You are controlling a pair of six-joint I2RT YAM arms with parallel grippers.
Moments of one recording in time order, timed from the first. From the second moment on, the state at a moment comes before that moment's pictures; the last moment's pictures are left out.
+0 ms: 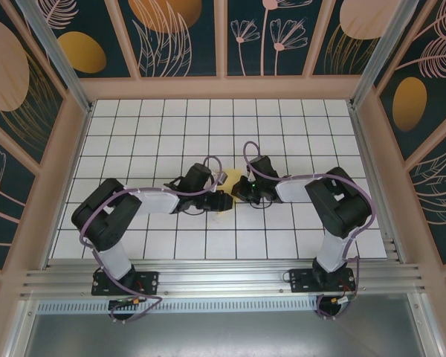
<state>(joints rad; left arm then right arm) -0.71 1.76 0.79 0.14 0.55 -0.68 0.59 1.79 0.79 0.11 -0.42 0.94</state>
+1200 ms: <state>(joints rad) -0.71 1.78 0.78 0.10 0.44 -0.63 0.60 1.80 0.81 0.09 -0.40 0.94</state>
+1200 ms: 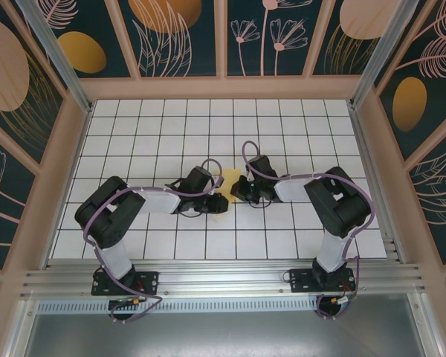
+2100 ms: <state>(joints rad) -0.71 1.67 0.70 -0.02 0.44 -0.55 0.60 1.80 0.82 0.07 -0.39 0.94</state>
